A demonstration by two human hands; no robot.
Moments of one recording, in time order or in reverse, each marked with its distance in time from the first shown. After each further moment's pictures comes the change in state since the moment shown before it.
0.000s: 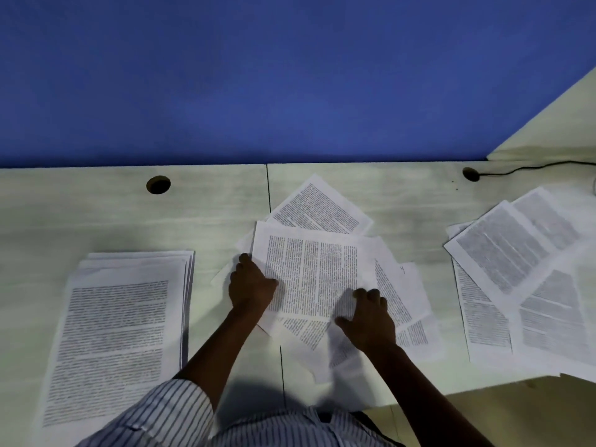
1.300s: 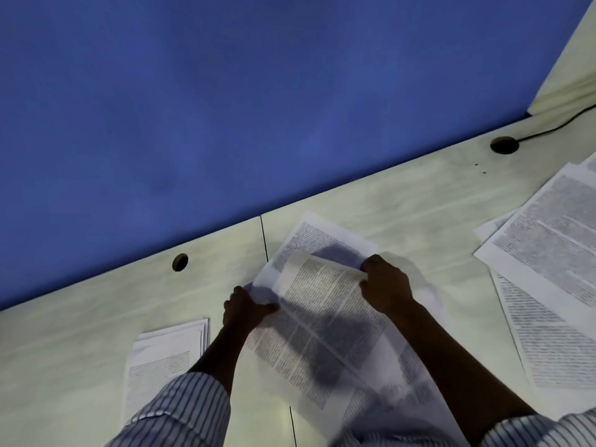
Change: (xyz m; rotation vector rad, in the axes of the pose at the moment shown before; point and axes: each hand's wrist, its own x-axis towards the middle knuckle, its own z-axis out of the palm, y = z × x) left_hand 0.068 0.051 -0.017 0.454 -0.070 -0.171; right_hand 0.150 0.032 -0.072 0.282 0.019 -0.236
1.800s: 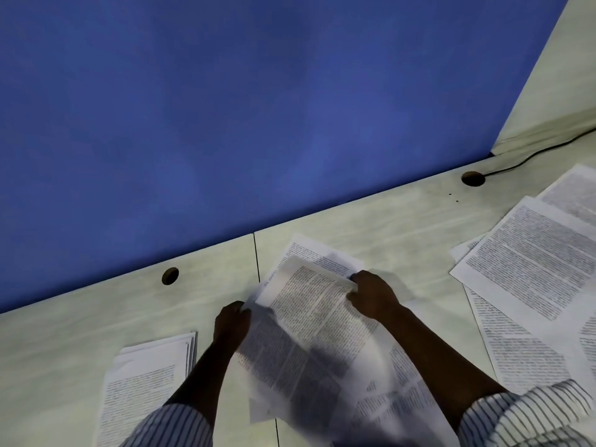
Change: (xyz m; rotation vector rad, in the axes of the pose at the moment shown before) left_hand -0.026 0.002 -0.004 -0.295 0.127 0.141; right_hand 0.002 0.005 -0.016 0.043 -0.064 -0.086
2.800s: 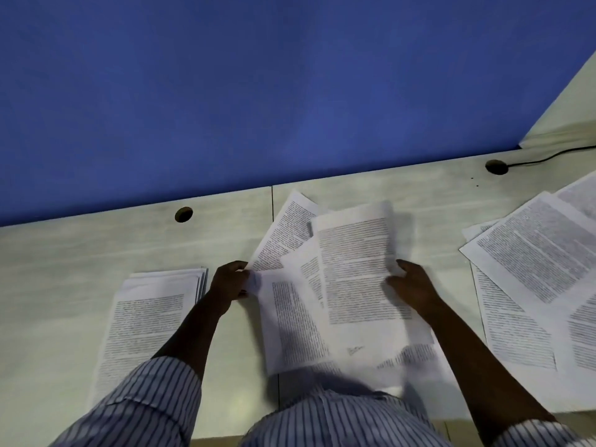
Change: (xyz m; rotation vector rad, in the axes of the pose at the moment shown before) left_hand -0.025 -0.048 -0.018 -0.571 -0.130 -0.169; right_hand -0.066 0.038 0.006 0.489 0.114 0.235
